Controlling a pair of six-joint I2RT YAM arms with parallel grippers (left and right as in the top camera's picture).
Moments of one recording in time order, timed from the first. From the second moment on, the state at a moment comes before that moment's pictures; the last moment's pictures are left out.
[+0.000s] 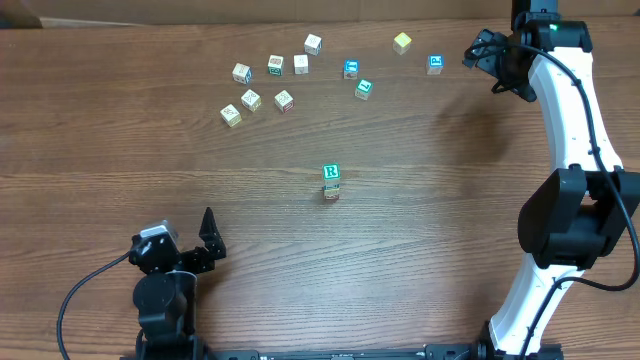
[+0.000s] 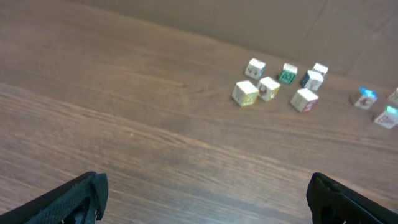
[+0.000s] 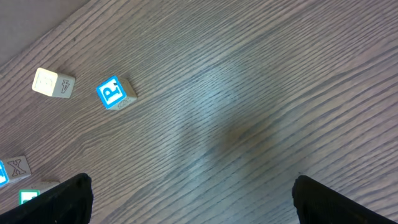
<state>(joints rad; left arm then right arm) 0.10 0.19 0.01 -0.08 -0.04 -0.23 -0.07 2.12 2.02 -1.01 0.09 0.48</state>
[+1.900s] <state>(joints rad) -0.02 0.02 0.01 -0.08 -0.04 0.09 -0.07 2.12 2.02 -1.01 0.09 0.48</state>
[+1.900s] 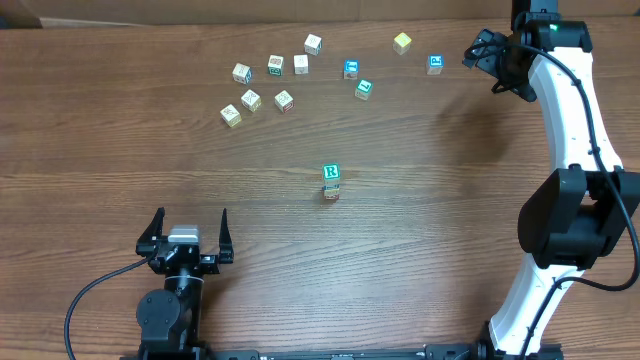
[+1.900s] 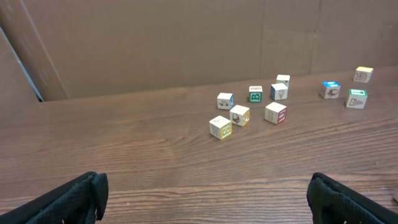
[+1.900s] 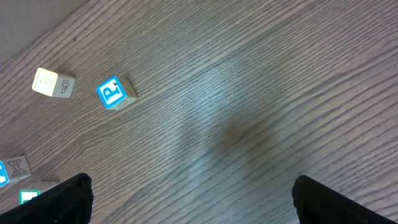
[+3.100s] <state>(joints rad) -0.02 0.02 0.01 -0.08 -0.04 0.09 -0.07 1.80 1.81 -0.92 0.09 0.29</state>
